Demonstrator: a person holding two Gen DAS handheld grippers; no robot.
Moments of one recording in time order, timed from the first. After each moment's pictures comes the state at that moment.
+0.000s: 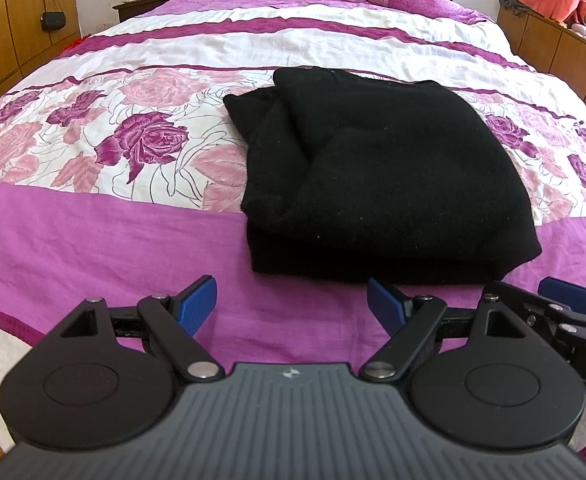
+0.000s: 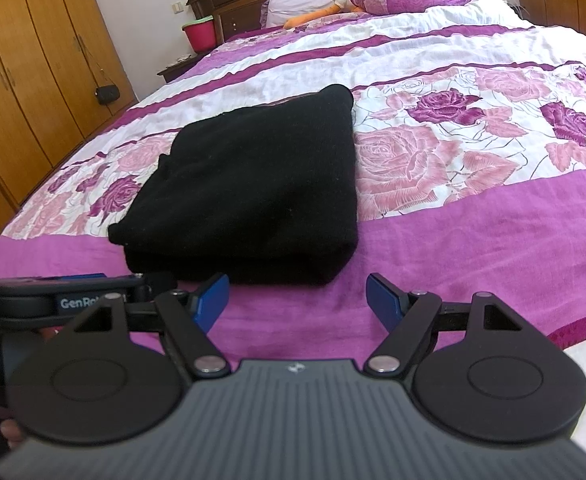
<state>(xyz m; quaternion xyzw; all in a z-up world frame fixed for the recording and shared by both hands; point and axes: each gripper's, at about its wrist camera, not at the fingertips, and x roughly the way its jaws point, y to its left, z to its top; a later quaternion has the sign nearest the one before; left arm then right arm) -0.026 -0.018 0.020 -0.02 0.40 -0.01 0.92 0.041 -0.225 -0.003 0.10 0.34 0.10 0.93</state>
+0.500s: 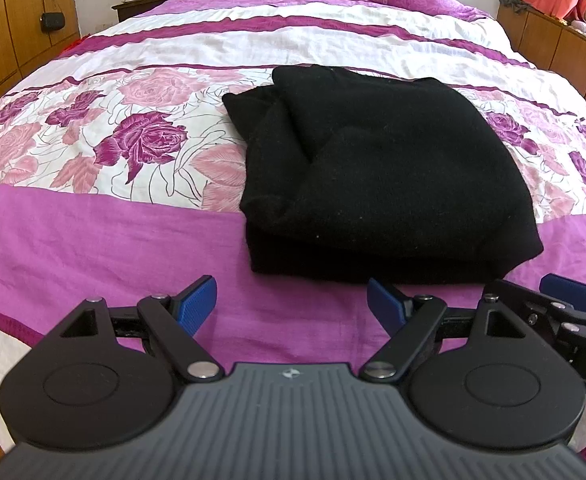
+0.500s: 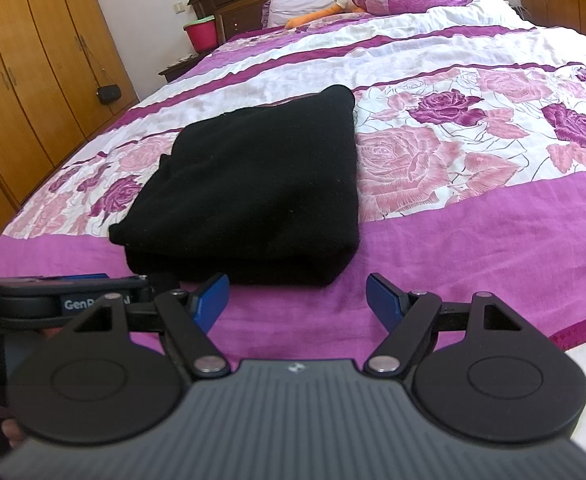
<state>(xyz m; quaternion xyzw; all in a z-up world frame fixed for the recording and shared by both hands) -0.024 -0.019 0.020 -0.02 0.40 -0.01 0.92 0.041 -0.224 0.000 0.10 0.34 0.11 0.93</state>
